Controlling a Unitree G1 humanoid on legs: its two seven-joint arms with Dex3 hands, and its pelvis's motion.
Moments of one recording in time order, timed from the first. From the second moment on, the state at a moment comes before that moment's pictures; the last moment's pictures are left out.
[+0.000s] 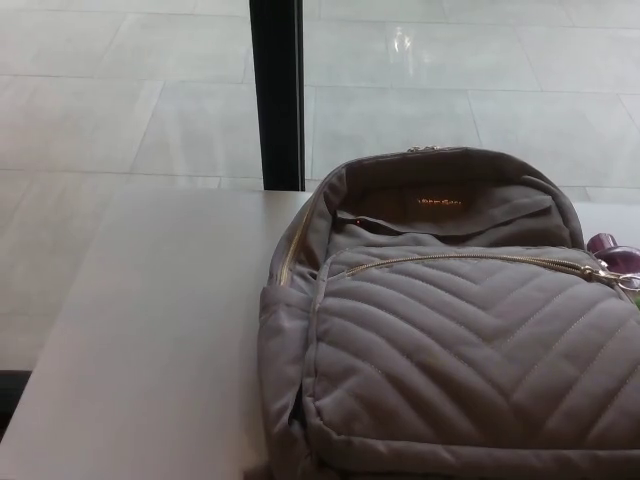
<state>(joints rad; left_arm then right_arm) 0.39 0.41 0.47 0.92 -0.18 -0.10 -0.36 0.41 -0.52 -0.40 0.76 0.03 -0.18 0.16</state>
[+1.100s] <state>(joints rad) 0.39 0.42 0.58 0.96 -0.30 -0.10 -0.56 0.05 -0.73 -0.40 -0.01 0.26 -0.01 0.36</state>
